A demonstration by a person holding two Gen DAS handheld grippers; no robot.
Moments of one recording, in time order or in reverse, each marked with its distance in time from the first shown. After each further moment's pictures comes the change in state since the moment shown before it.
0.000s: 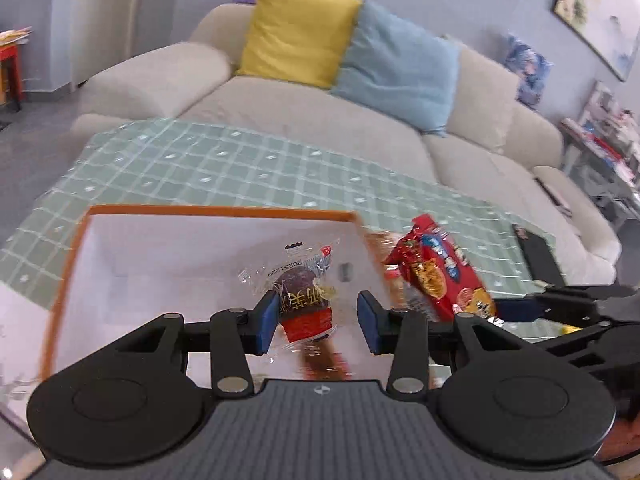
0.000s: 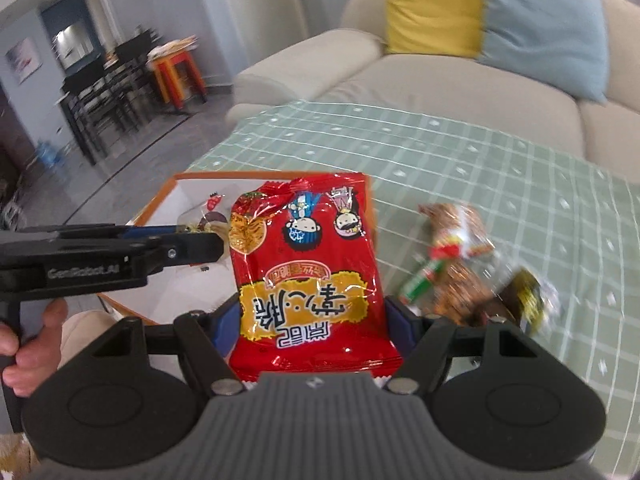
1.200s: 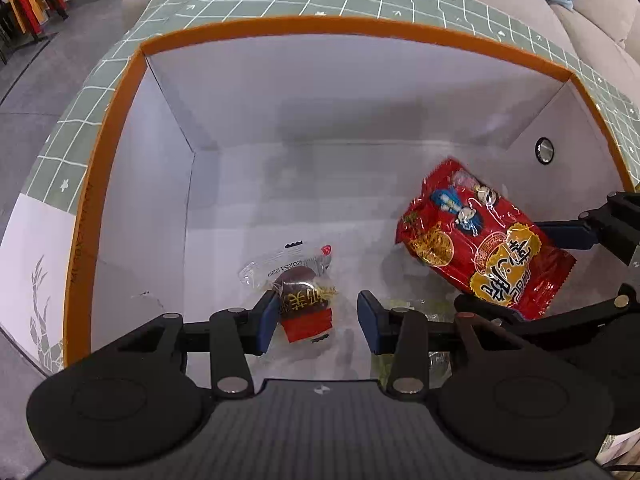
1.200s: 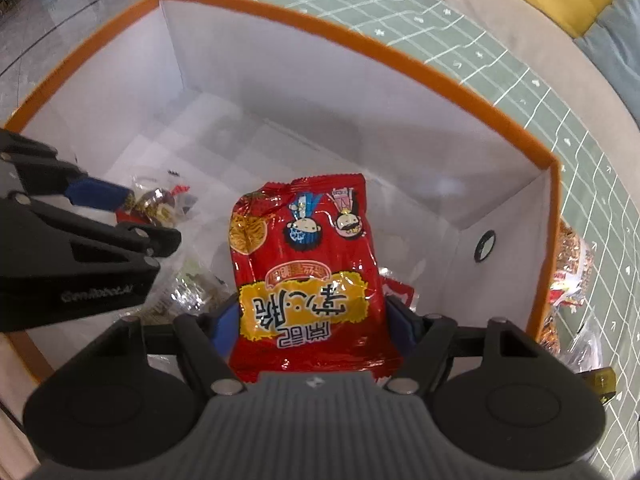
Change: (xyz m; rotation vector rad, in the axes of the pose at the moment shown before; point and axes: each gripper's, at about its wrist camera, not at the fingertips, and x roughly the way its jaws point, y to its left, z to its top) left arm 0.106 0.086 -0.019 -0.025 0.462 0.264; right arm 0.195 0.068 0.021 -0.291 0.423 -0.166
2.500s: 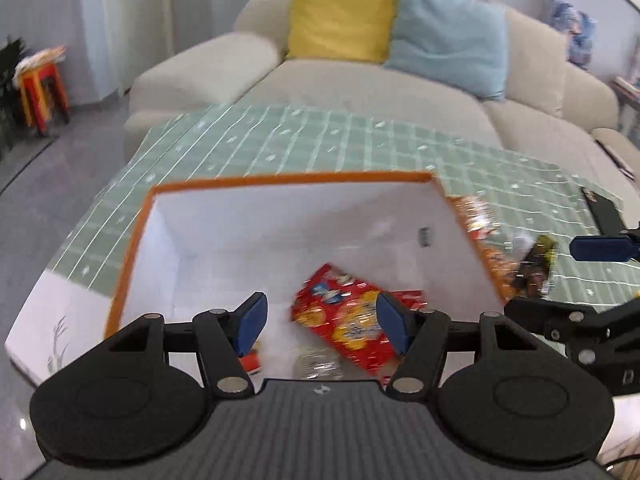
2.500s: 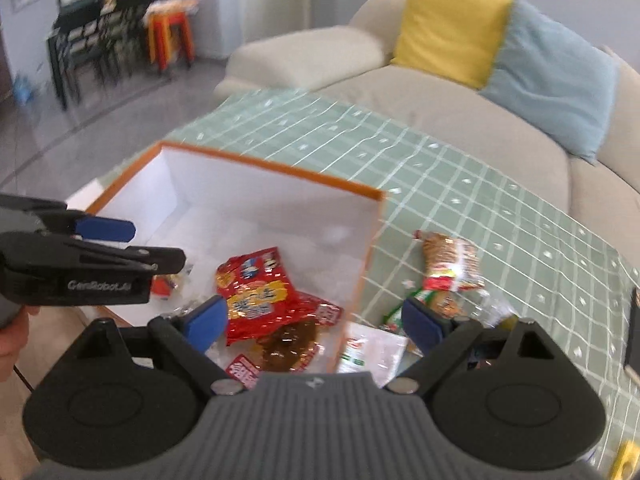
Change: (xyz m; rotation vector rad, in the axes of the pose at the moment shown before) left arm -0.105 -0.065 -0.051 0.066 -0.432 -0.054; right arm -0.140 -0.048 -0.104 0.218 -0.415 -0.053
